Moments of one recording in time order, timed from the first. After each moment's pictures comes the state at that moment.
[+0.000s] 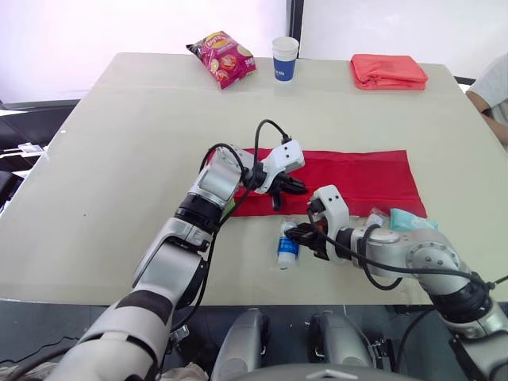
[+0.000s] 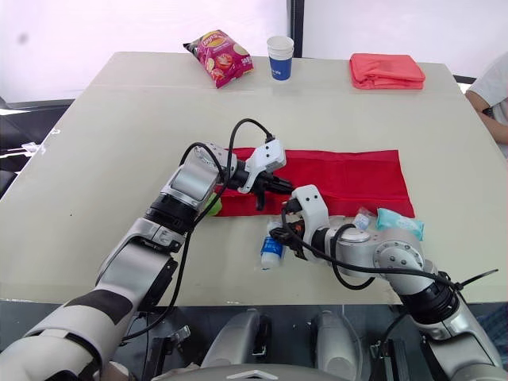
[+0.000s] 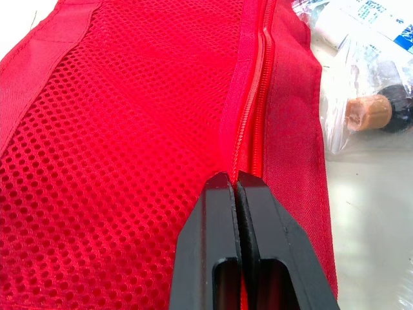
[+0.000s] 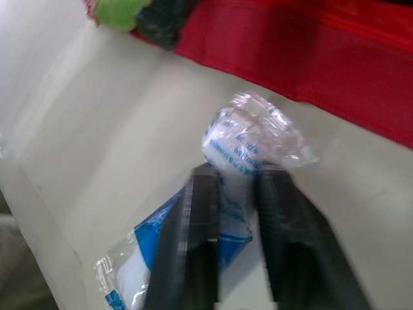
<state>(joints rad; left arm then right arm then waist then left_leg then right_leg) -0.97 0.32 -0.33 0.51 0.03 0.45 -1.24 -0.48 -0.55 0.38 -0.44 1.30 1.08 -0.29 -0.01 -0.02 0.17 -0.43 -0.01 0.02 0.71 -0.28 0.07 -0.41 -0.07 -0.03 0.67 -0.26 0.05</state>
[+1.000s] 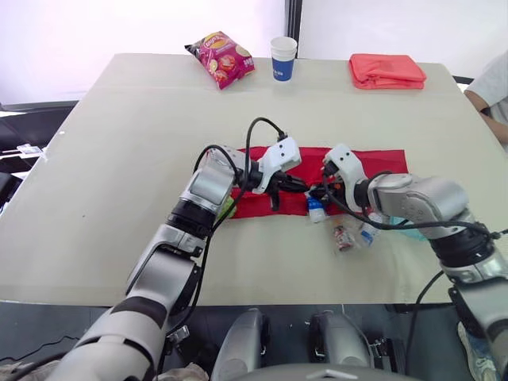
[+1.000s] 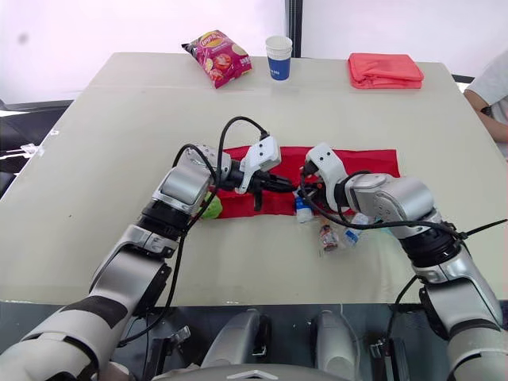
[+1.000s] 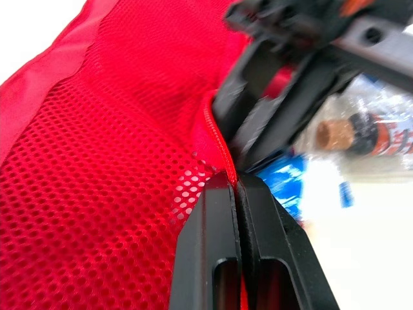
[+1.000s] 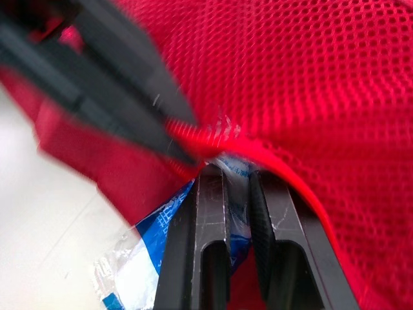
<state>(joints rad) -0.91 0.35 -0.31 0.38 -0.04 0.45 -1.23 -0.75 -0.53 0.33 -0.05 0.62 1.07 0.38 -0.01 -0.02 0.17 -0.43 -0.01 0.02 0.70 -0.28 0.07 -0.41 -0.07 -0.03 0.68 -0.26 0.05</state>
